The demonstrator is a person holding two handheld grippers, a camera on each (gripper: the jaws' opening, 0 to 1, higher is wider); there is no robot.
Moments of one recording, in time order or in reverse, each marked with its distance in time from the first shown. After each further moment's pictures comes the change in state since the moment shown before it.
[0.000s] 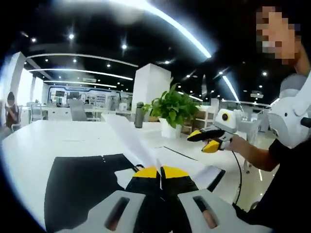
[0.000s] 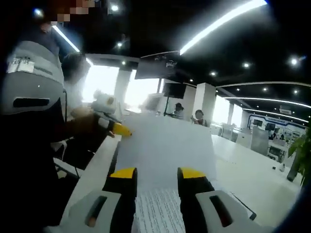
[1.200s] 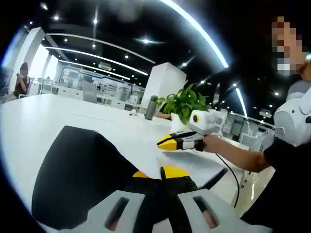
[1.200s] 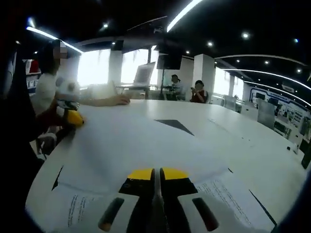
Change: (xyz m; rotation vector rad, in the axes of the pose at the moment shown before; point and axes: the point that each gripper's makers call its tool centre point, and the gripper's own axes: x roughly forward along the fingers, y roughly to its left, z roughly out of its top) left arm -0.020 0.029 -0.041 -0.171 0.009 0.059; right arm 0.101 -0.036 -0.075 0.106 0.228 0.034
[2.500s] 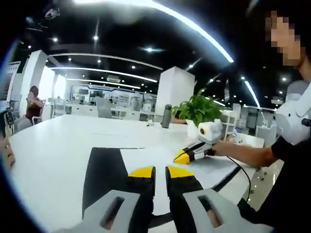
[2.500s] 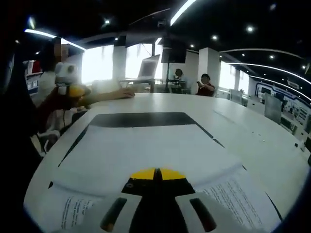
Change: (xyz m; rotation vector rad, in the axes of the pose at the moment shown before) left arm -0.033 0.025 0.045 0.182 -0.045 0.121; right arm 0.019 0.011 -0.012 0.014 0.037 0.071
